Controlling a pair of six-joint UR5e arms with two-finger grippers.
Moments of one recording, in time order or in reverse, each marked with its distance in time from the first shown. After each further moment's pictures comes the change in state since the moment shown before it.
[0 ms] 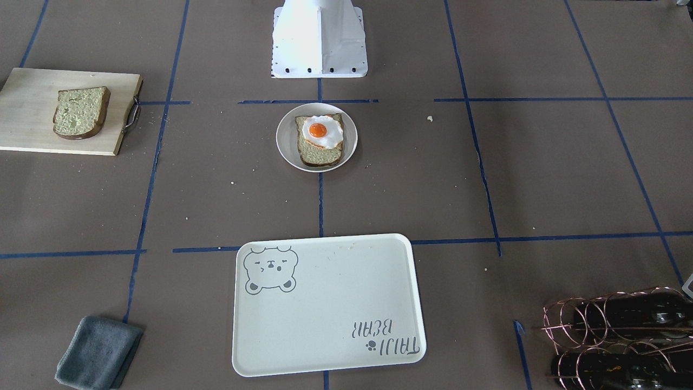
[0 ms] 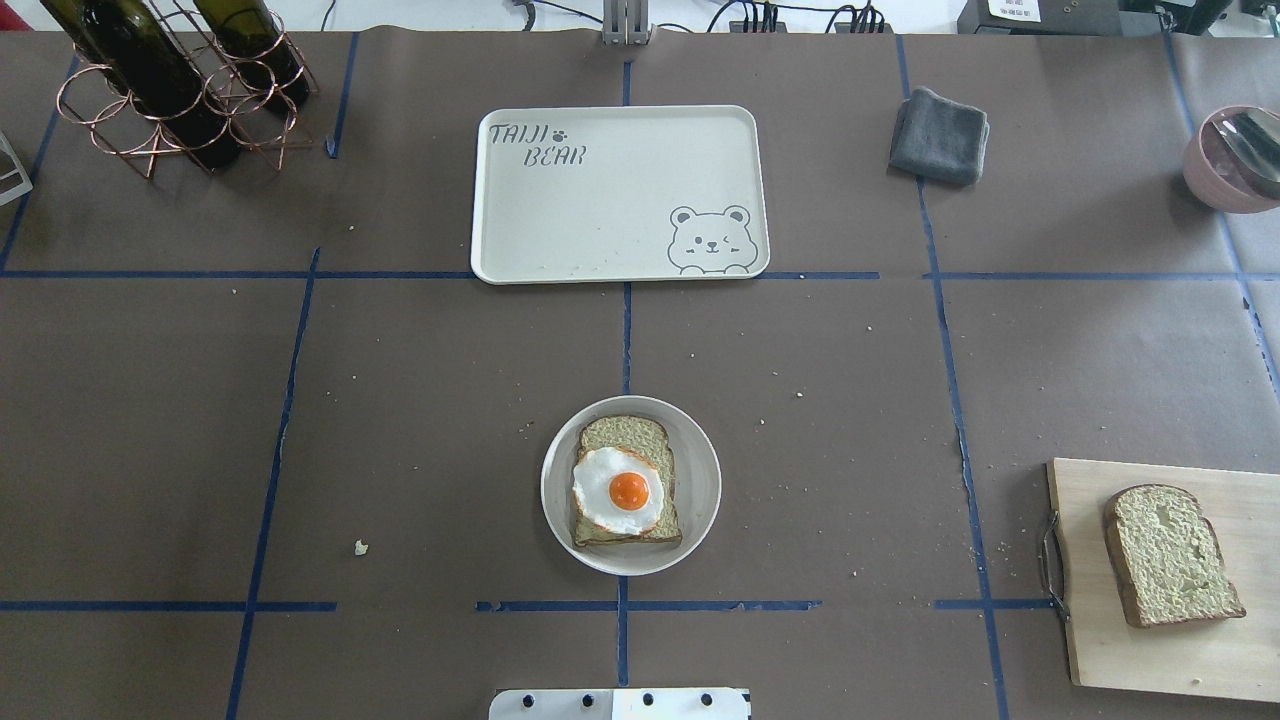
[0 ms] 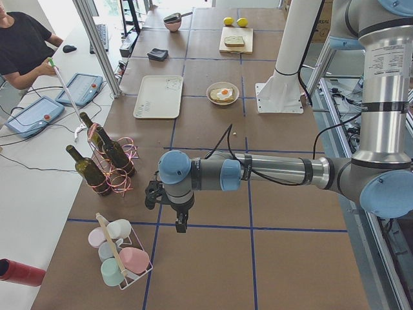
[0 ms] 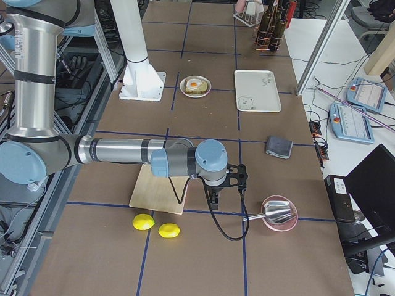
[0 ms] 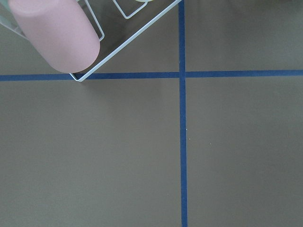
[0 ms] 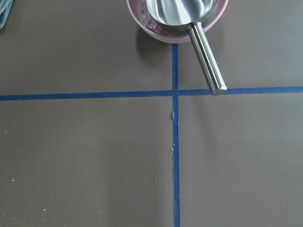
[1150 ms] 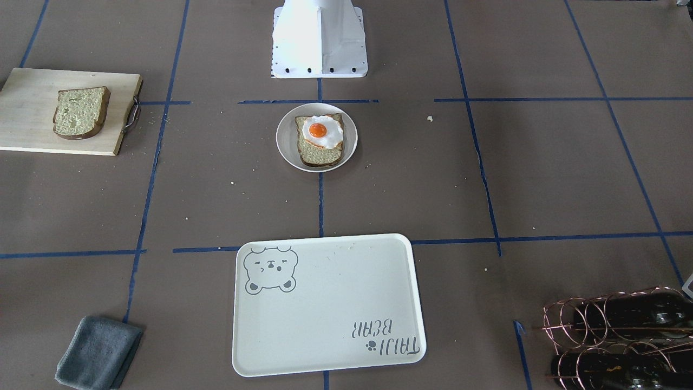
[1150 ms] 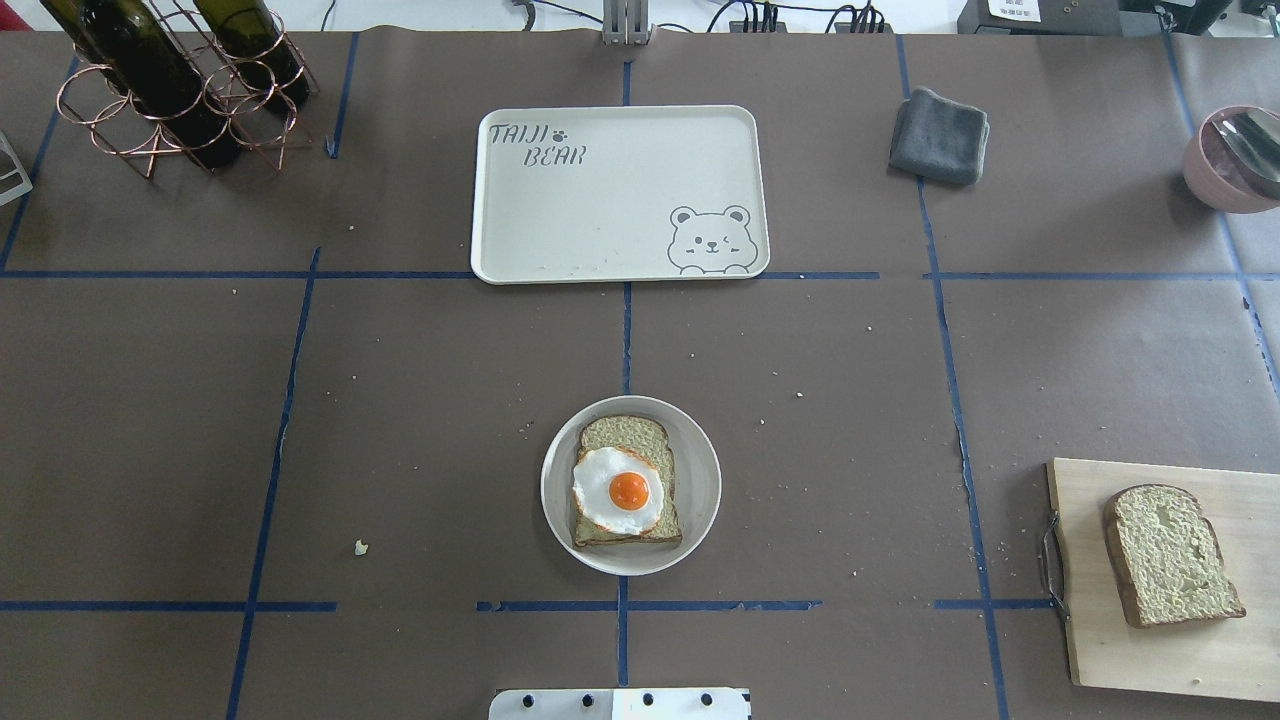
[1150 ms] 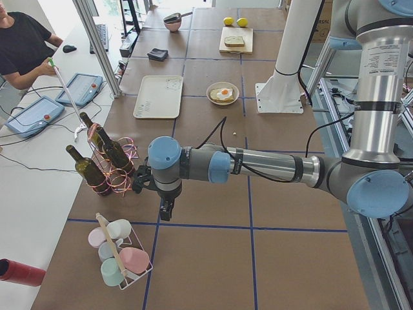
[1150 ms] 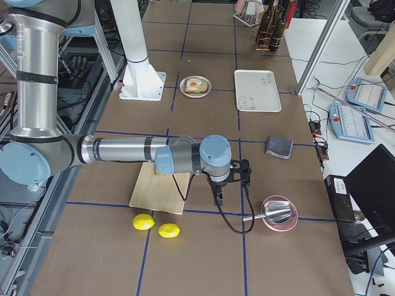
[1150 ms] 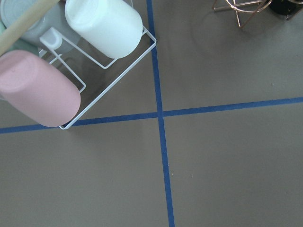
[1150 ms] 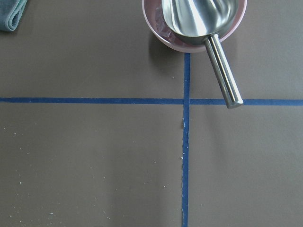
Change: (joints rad) left arm 0.017 -0.084 0.011 -0.069 -0.007 0.003; right arm -0.041 0.042 0.003 0.003 -0.004 0.000
